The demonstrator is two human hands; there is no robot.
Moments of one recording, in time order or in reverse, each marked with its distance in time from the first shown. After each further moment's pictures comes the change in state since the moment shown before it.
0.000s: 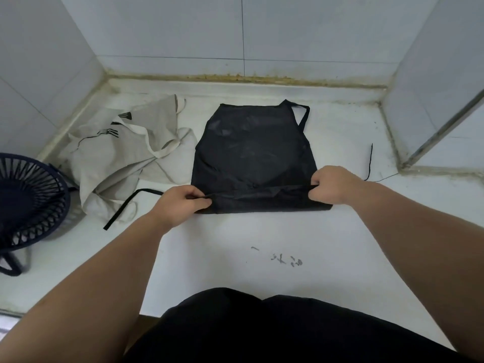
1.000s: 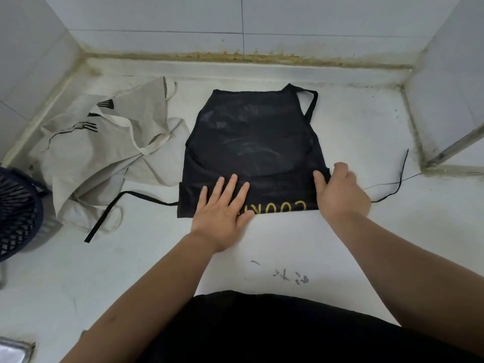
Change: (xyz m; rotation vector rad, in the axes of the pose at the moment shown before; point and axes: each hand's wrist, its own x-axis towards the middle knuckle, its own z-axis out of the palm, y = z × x) left_hand 0.034 -0.002 0.085 0.946 -0.085 0.357; right_hand 0.033 0.002 0.057 0.099 0.507 0.345
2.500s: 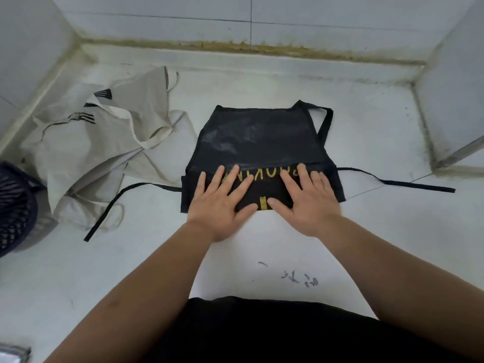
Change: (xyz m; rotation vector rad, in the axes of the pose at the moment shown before) left_hand 0.012 -0.021 -0.003 0.060 0.024 0.021; right_hand -0.022 -0.034 0.020 -0.292 -0.385 -0.463
